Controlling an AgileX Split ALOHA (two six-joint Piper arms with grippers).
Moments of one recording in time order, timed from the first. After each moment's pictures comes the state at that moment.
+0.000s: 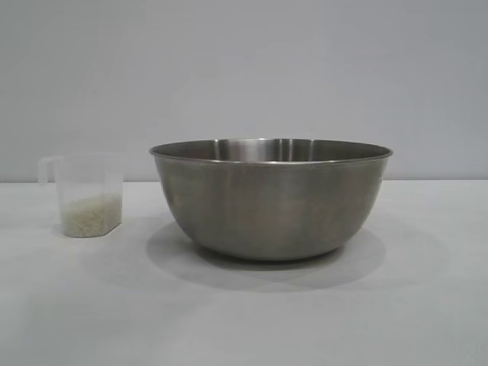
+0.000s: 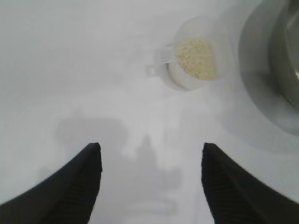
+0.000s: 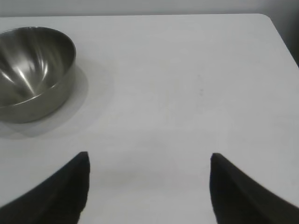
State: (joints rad) left arm -0.07 1.19 -0.63 -0.30 0.30 0.26; right arm 0.07 -0.02 -0.49 0.05 1.14 -0.02
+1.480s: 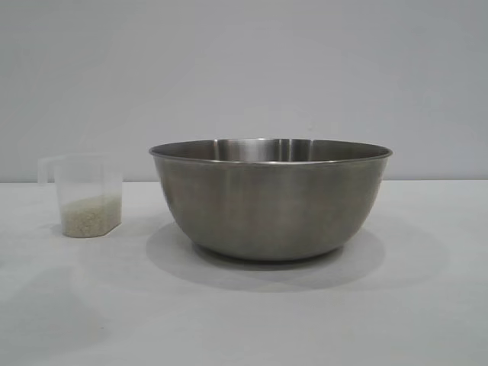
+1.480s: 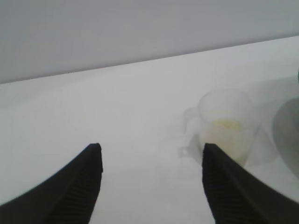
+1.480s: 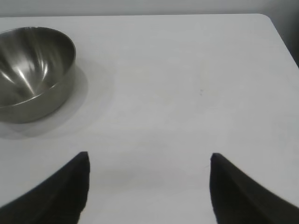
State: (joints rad) left arm -0.37 1.46 -0.07 -0.30 -1.07 0.20; right arm 0.07 -0.02 -0.49 0.05 1.14 -0.02
